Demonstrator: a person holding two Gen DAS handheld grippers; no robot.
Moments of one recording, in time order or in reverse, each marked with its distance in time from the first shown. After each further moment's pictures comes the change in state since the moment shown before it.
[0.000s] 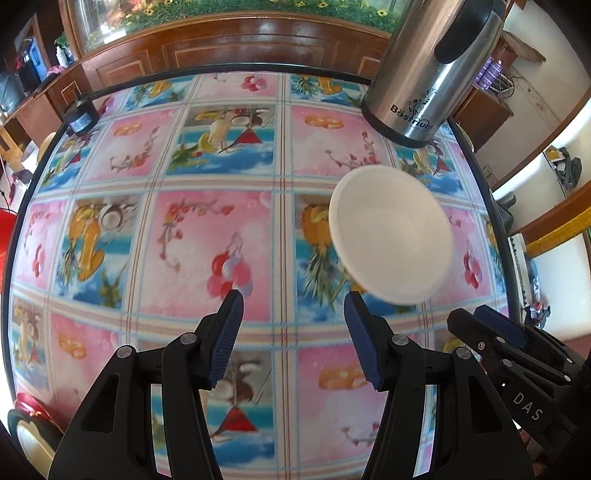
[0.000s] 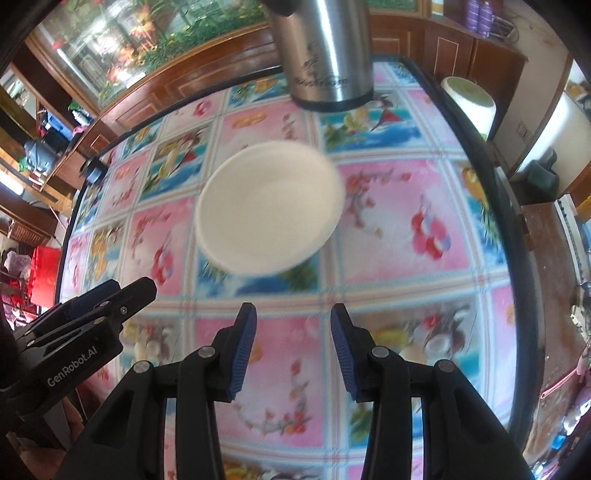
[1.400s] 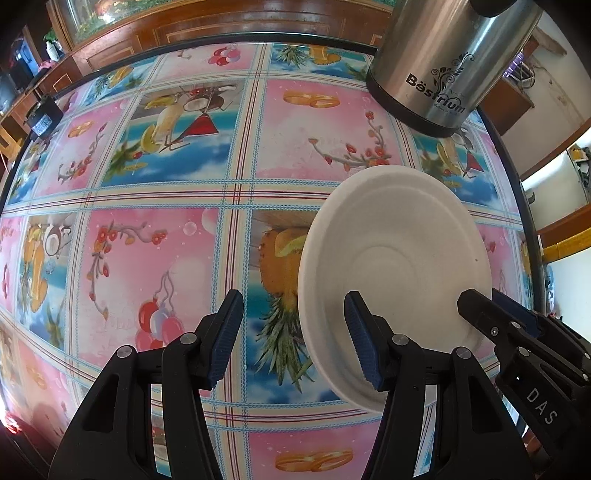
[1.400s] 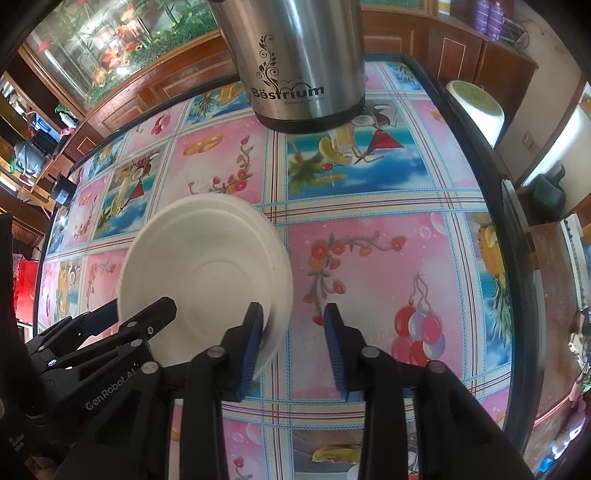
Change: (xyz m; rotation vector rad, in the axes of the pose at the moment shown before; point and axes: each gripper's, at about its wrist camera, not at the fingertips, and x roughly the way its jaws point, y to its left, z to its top) left arm 0.080 -0.035 0.036 -0.014 0.068 0.046; right arm 0.053 -0.029 0.058 -0.032 0.025 -0.017
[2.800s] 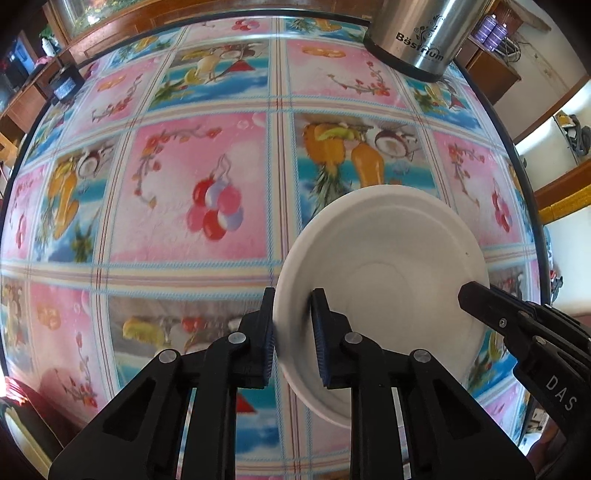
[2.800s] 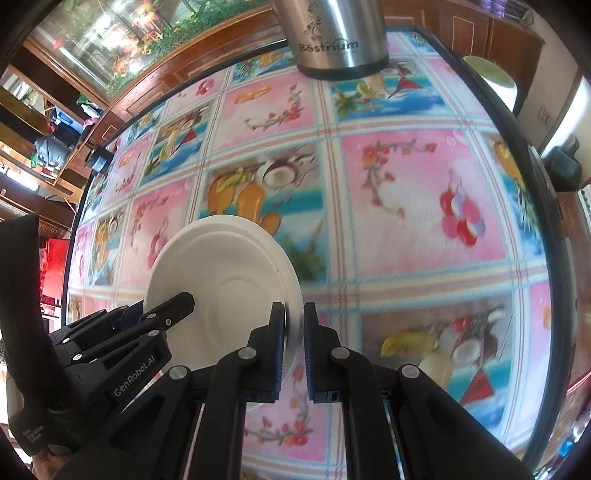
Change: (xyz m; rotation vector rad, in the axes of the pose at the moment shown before) left arm -0.032 0.040 -0.089 0.052 0.062 -0.025; right arm -0.023 0.033 -0.076 0.029 0.059 0.115
